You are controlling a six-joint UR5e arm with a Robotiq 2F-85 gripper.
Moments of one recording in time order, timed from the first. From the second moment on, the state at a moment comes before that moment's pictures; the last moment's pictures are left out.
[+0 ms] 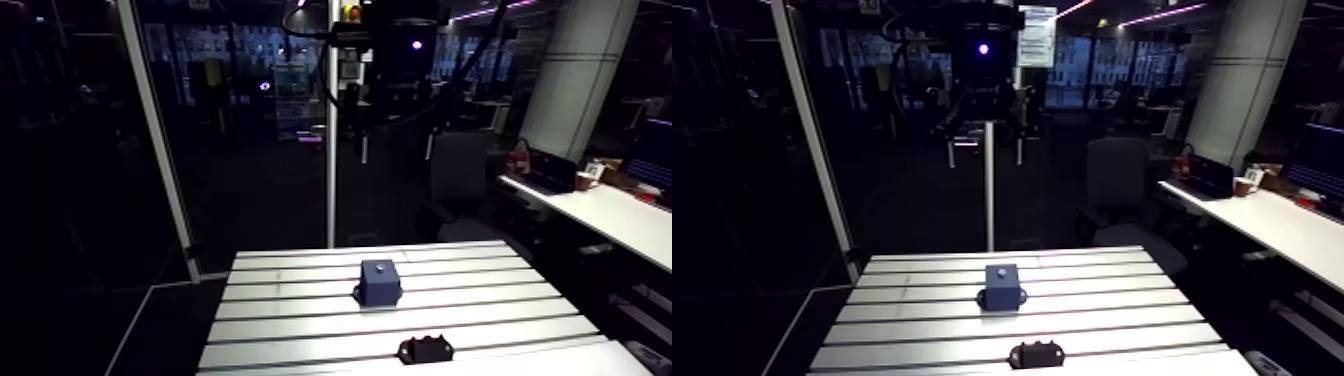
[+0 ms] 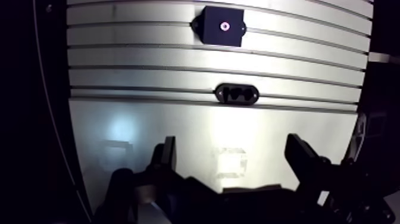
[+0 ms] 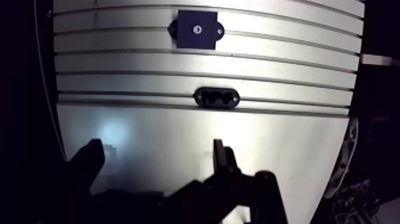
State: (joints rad) arm -0.11 -1.61 1.56 -1.53 -1.59 -1.75
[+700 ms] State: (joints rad) arm -0.11 -1.57 1.51 -1.49 -1.58 -1.75
